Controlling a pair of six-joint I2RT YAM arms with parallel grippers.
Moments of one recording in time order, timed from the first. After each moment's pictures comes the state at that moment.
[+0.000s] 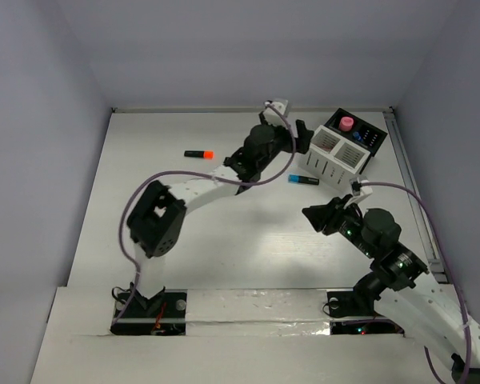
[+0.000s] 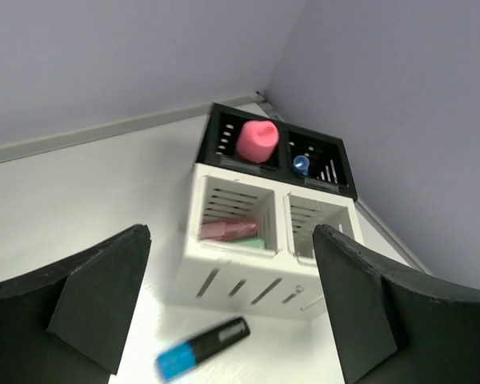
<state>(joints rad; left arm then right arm) -0.82 2.00 1.53 0.48 -0.12 -0.34 0.63 0.45 0.49 -0.20 0.02 0.55</state>
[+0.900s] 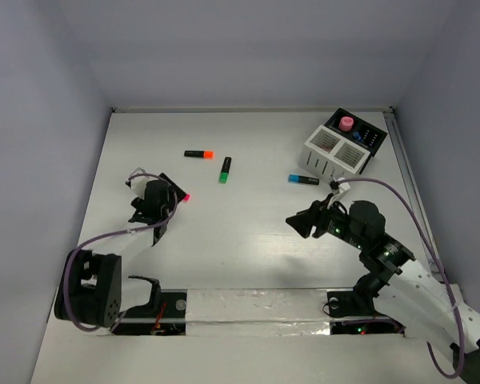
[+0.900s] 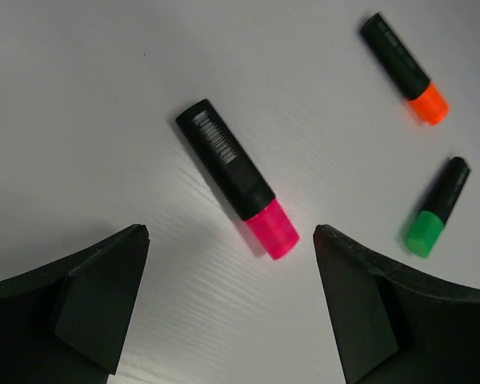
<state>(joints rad) -0.19 1.18 0.41 0.19 -0.36 -0.81 0.63 0.60 0.48 -0.11 -0.22 0.51</state>
